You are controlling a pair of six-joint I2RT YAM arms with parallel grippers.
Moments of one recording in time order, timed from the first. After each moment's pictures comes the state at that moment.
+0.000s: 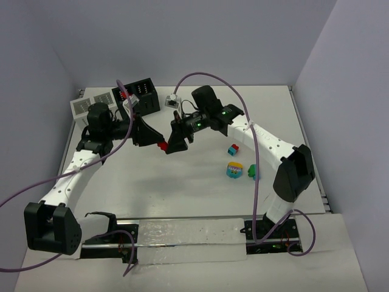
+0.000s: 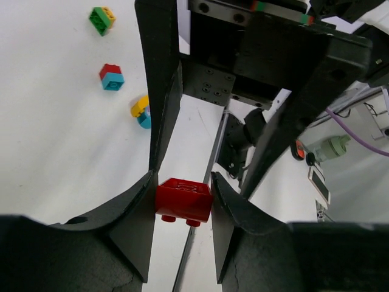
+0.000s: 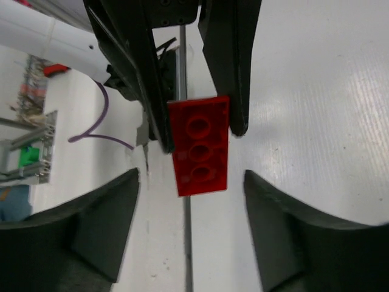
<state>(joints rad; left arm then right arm) -0.18 1.20 0.91 0.03 1.16 -0.44 0.68 1.71 1.56 -0.52 -0.96 0.01</state>
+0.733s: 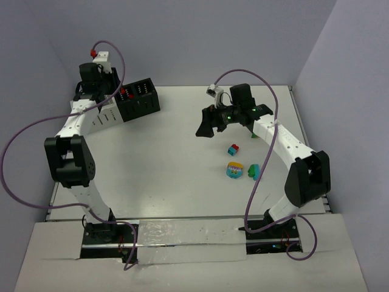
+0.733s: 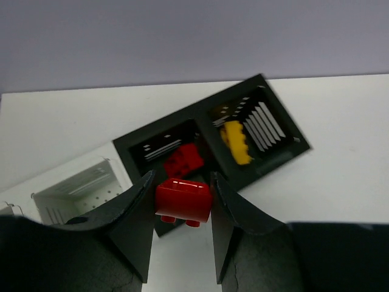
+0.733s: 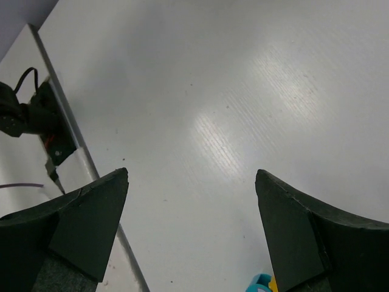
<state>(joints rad) 0.03 1.82 1.58 -0.13 0.20 -0.03 0.38 1.60 1.36 -0.50 -0.73 -0.01</state>
